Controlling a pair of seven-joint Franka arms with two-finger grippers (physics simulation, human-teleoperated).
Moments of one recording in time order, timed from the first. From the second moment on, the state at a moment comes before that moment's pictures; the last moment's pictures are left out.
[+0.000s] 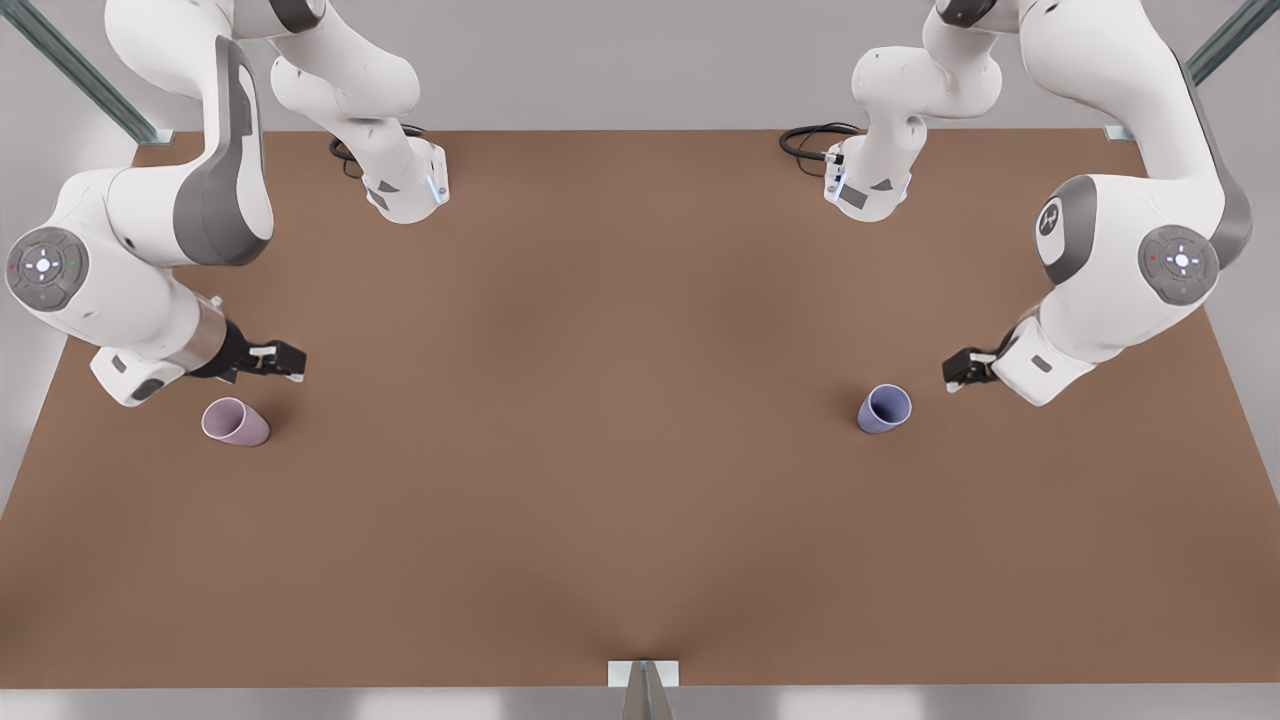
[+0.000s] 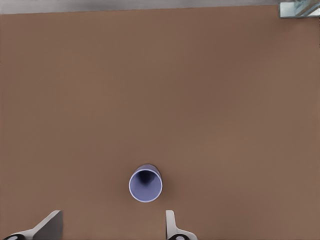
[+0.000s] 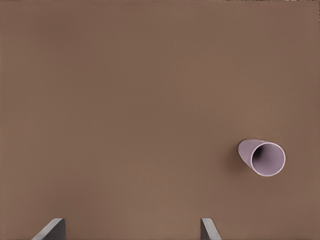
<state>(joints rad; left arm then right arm) -0.15 0.18 0.06 -1.51 -0.02 1.69 -0.05 -0.04 0.19 0.10 -1.45 -0.01 1.57 0.04</state>
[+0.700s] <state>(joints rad) -0.14 0.21 0.07 -1.50 -0.03 1.61 -0.05 -0.34 0.45 0.07 -1.51 -0.11 1.78 -0.12</state>
